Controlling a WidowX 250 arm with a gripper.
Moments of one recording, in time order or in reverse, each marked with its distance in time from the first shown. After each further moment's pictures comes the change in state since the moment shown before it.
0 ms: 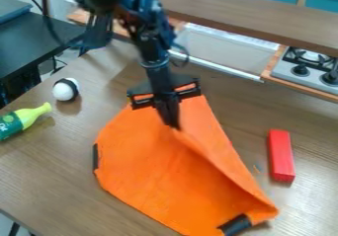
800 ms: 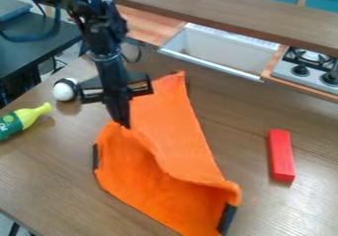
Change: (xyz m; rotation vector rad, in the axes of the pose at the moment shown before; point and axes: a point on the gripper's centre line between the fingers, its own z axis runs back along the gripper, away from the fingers) arm 0.006 0.064 0.025 0.111 -0.028 0.009
